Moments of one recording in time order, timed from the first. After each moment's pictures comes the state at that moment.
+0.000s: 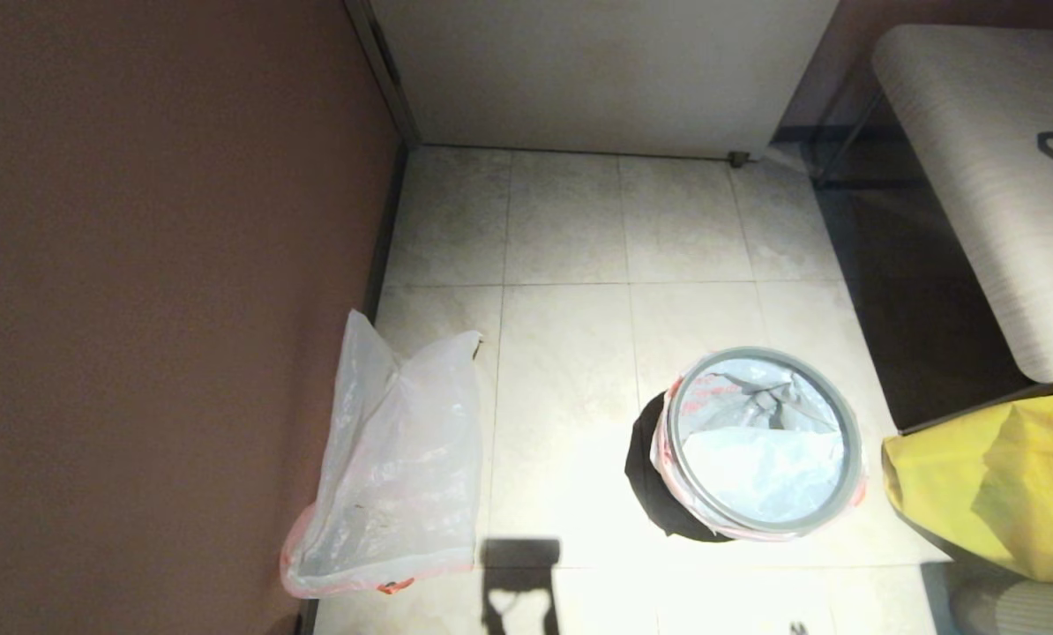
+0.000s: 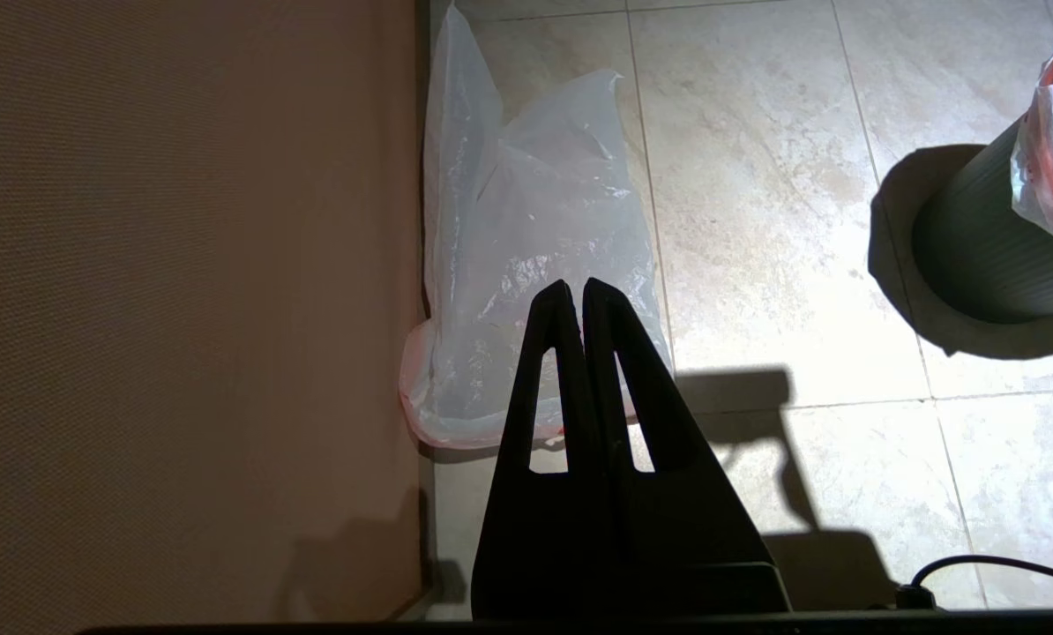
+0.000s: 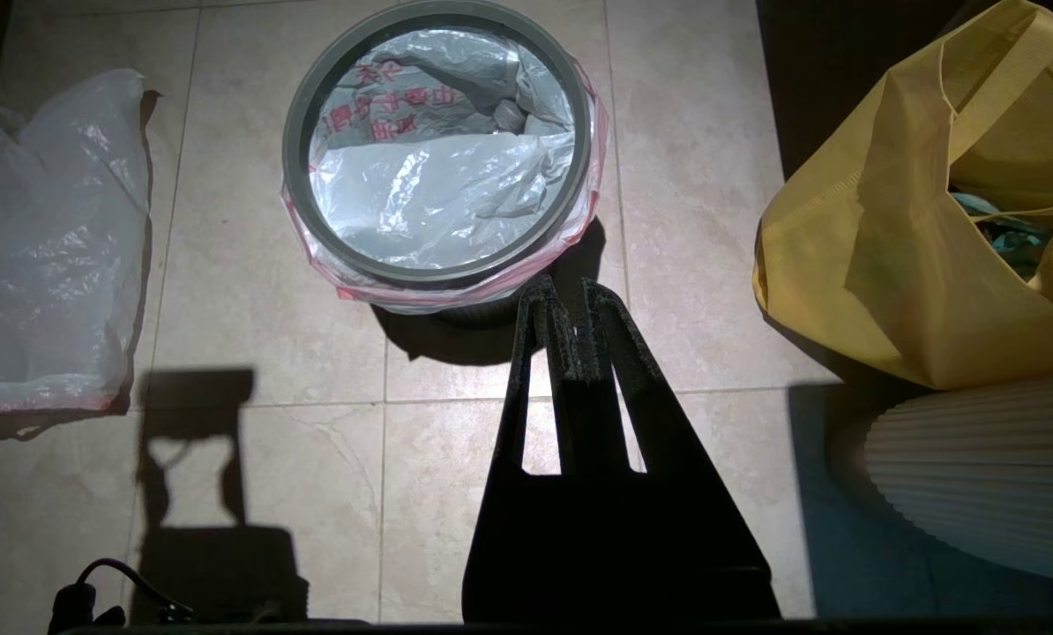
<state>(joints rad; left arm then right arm) 0.01 0.00 0.00 0.00 -0.02 0.06 0.01 0.00 0.00 0.00 -0.01 0.05</state>
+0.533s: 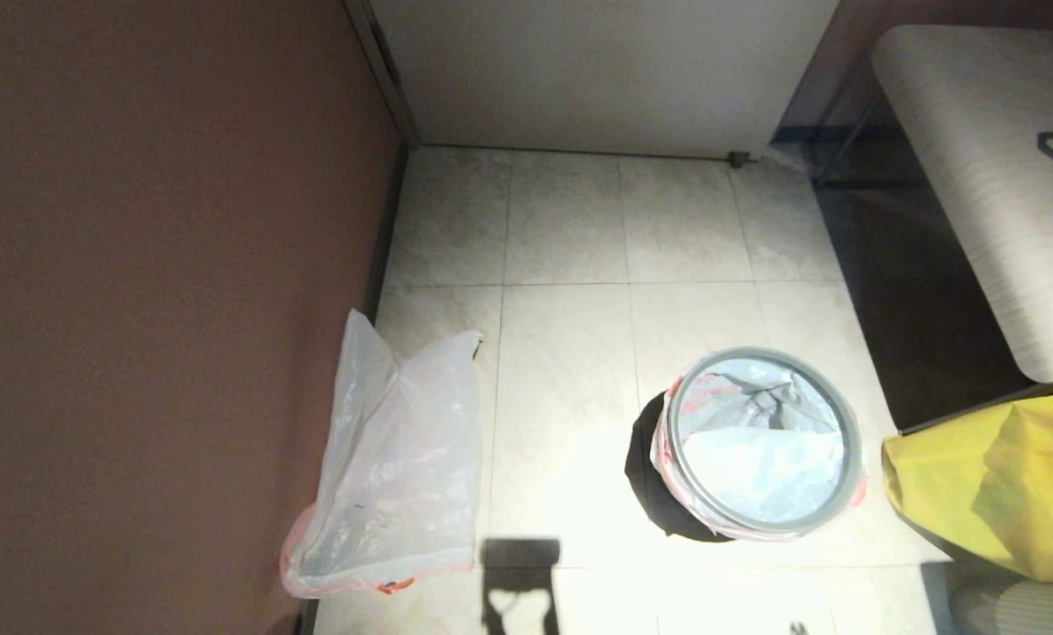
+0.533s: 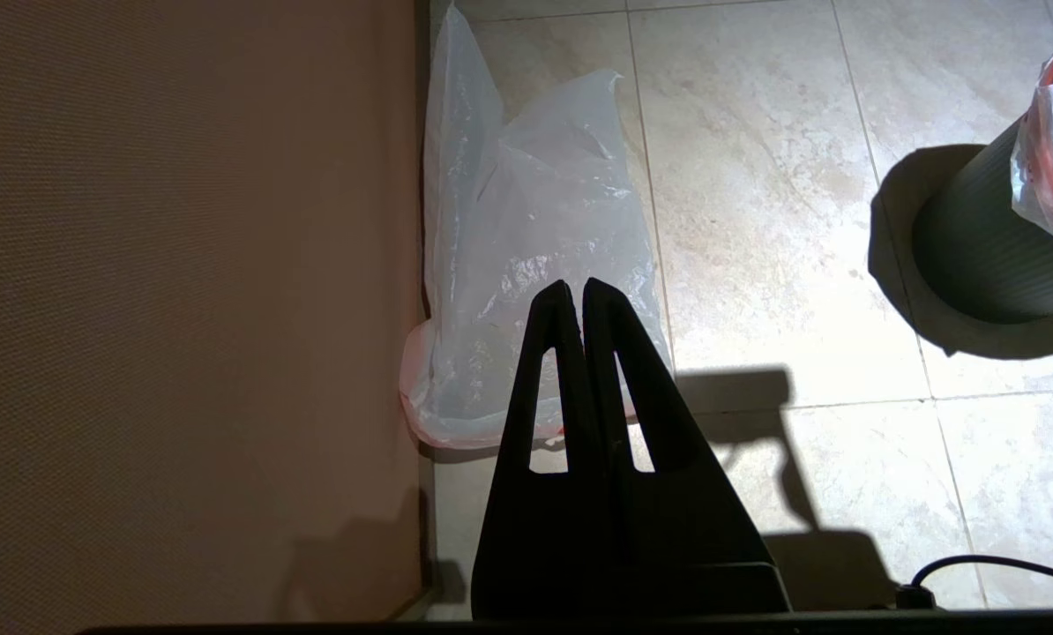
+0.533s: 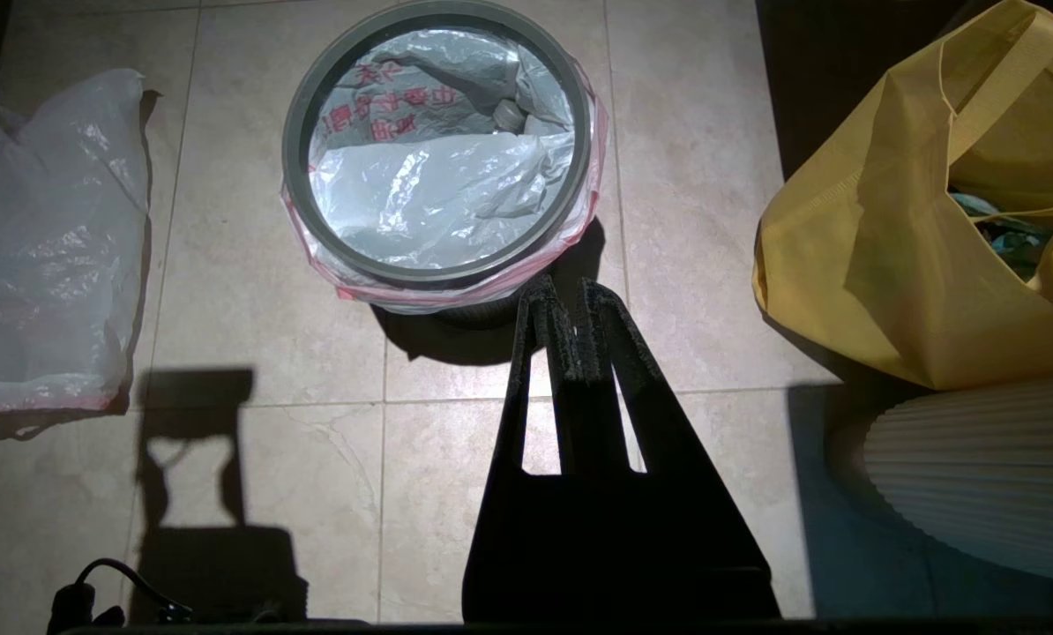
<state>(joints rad) 0.01 0.00 0.00 0.00 -0.02 0.06 0.01 0.00 0.00 0.00 -0.01 0.05</state>
